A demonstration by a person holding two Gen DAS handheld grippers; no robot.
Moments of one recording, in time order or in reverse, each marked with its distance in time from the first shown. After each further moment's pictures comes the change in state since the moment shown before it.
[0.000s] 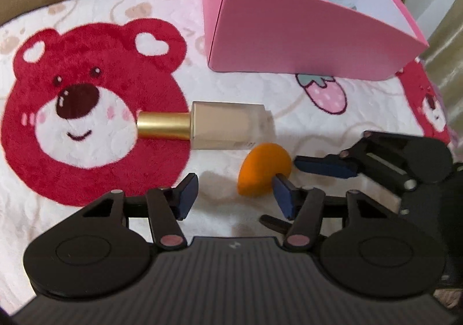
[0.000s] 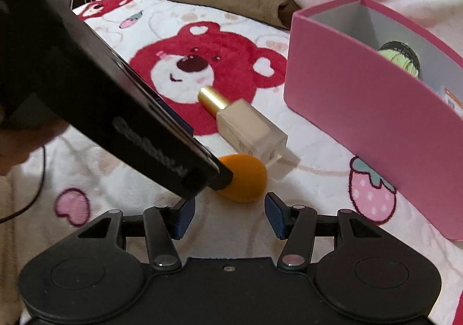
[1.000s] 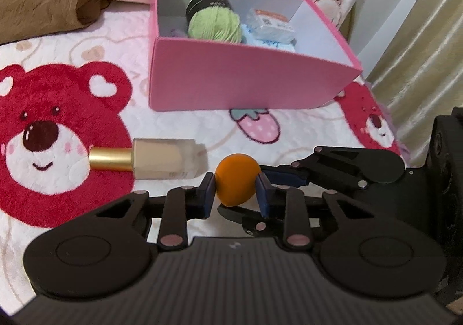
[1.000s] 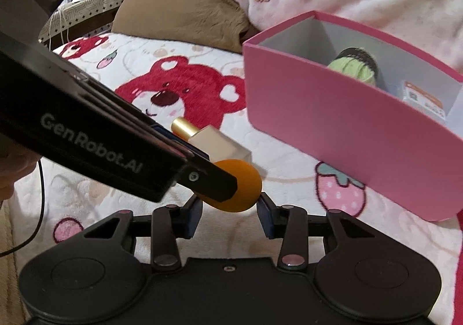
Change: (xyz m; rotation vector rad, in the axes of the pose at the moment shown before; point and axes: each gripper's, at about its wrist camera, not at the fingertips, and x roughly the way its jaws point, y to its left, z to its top) left arm -0.031 -0.030 -0.001 0.050 -0.154 -0.171; right arm -0.038 -0.018 -0.006 0.108 -0.135 -0.044
